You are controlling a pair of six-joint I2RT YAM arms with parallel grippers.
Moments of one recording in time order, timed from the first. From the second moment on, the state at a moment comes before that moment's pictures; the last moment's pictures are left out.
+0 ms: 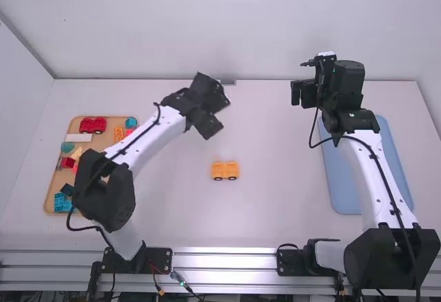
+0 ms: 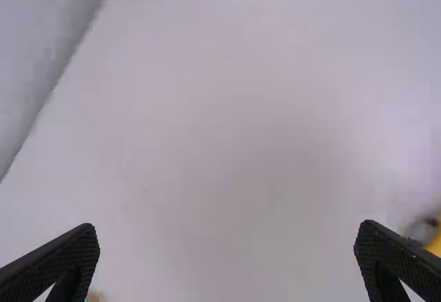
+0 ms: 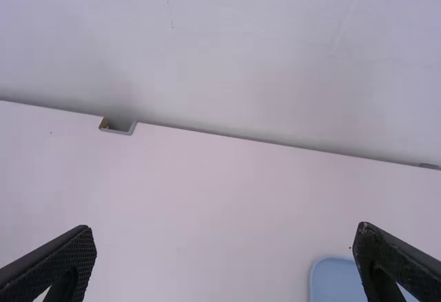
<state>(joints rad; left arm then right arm) -0.39 1.77 1.45 -0.67 -0.19 0.42 0.03 1.41 1.26 -0.38 -0.12 -0.13</state>
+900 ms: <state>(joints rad) 0.32 1.77 1.51 -1.12 -0.12 -0.02 0.03 1.41 1.26 -0.38 -0.12 -0.13</state>
